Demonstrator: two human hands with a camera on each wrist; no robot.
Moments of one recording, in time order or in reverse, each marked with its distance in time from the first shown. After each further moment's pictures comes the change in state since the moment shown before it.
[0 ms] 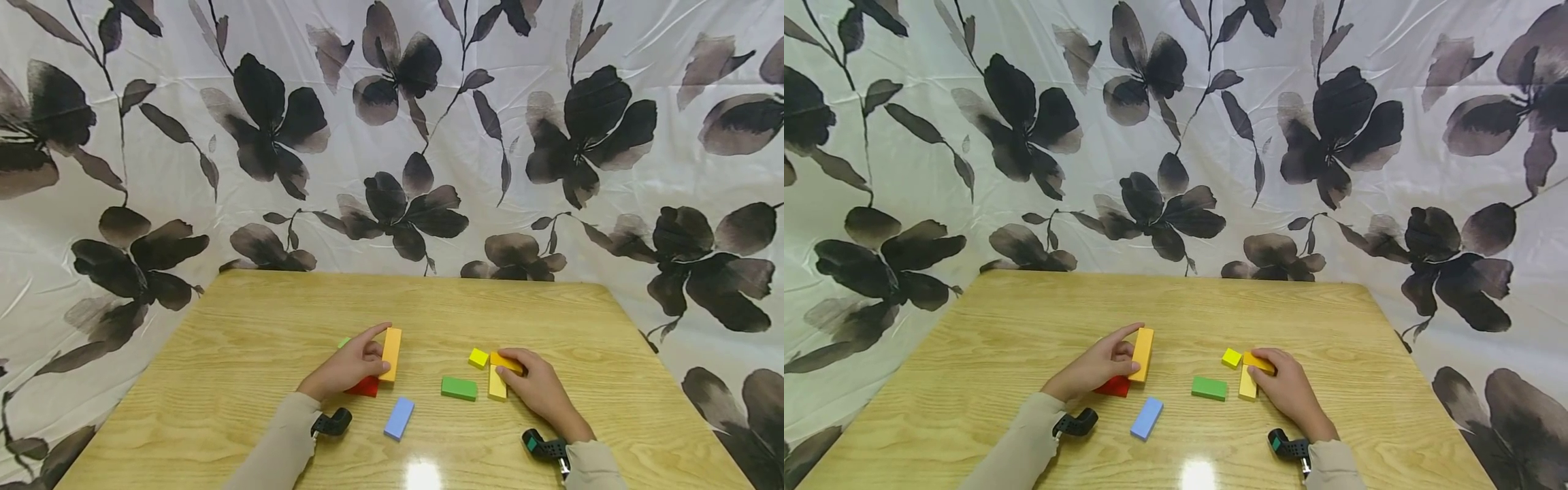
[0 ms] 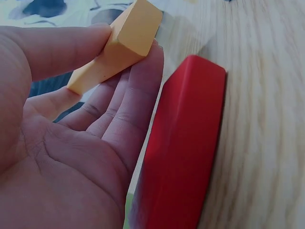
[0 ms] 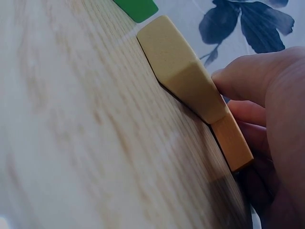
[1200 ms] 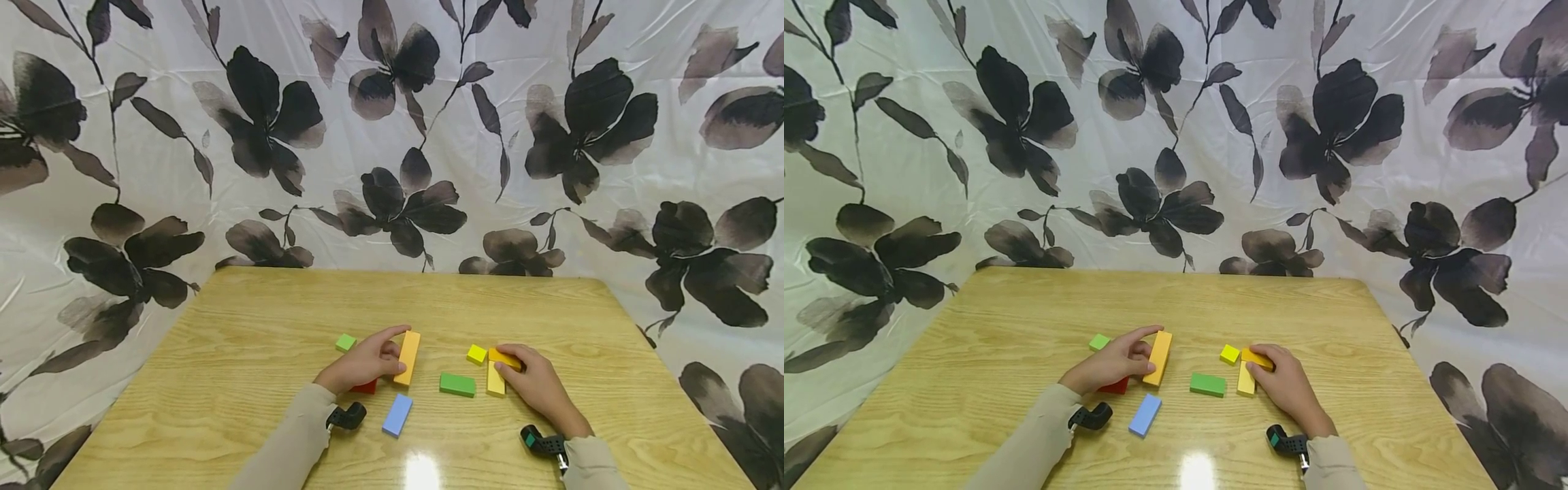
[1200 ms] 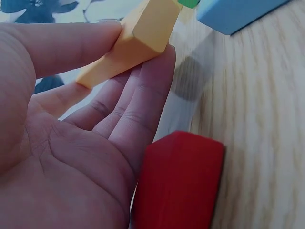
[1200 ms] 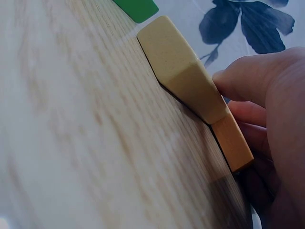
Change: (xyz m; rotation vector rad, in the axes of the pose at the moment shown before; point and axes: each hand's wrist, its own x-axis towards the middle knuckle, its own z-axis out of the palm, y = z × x) left_hand 0.022 0.007 0.021 0.027 -0.049 -0.034; right_hand 0.000 0.001 0.001 -0.007 0.005 -0.008
